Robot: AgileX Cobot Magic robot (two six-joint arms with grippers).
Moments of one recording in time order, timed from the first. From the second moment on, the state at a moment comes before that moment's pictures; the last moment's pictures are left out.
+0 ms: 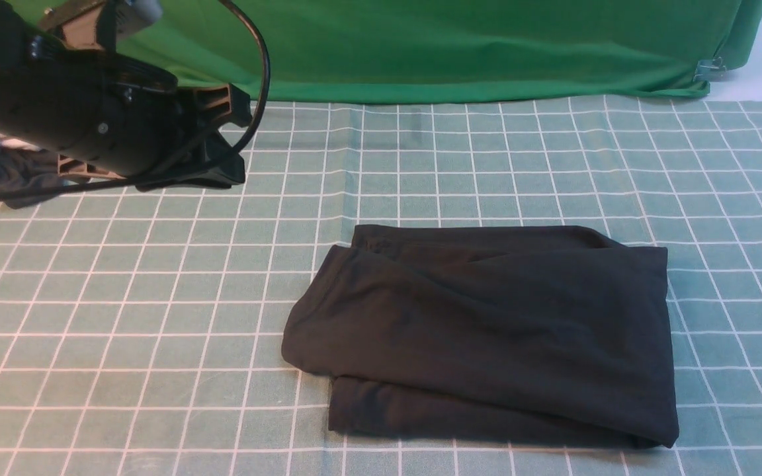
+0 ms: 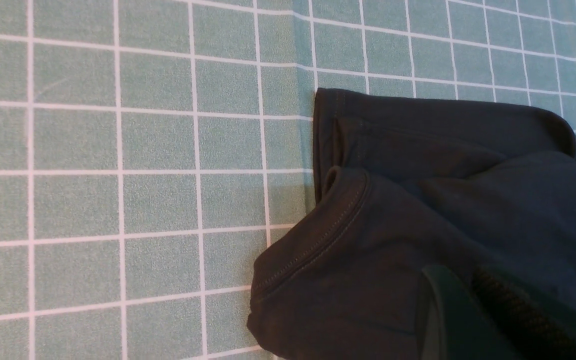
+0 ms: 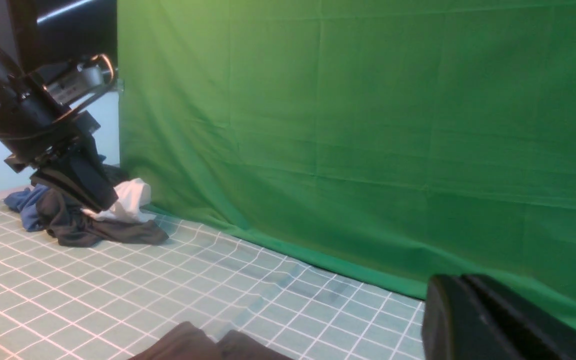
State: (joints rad) right arm 0.51 0.14 -0.38 0.11 0.21 -0.13; left arm -0.13 1.43 -1.21 -0.44 0.85 0.00
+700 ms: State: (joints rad) right arm 0.32 0.04 -0.20 0.11 0.21 -0.13; left arm -0.13 1.43 -1.21 -0.40 0.78 0.14
